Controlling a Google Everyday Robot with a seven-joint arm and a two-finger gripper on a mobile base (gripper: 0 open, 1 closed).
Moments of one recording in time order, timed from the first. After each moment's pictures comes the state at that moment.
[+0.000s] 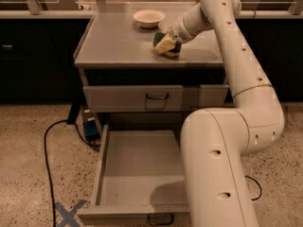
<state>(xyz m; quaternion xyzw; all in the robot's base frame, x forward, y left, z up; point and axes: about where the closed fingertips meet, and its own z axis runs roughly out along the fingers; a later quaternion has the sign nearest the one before) 0.850 -0.057 0.841 -0.56 0.72 0.13 0.39</state>
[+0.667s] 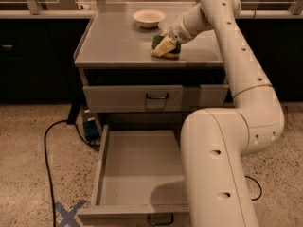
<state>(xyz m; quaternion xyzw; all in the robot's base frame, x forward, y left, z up) 0.850 -0.057 0.841 -0.56 0.72 0.13 0.39</state>
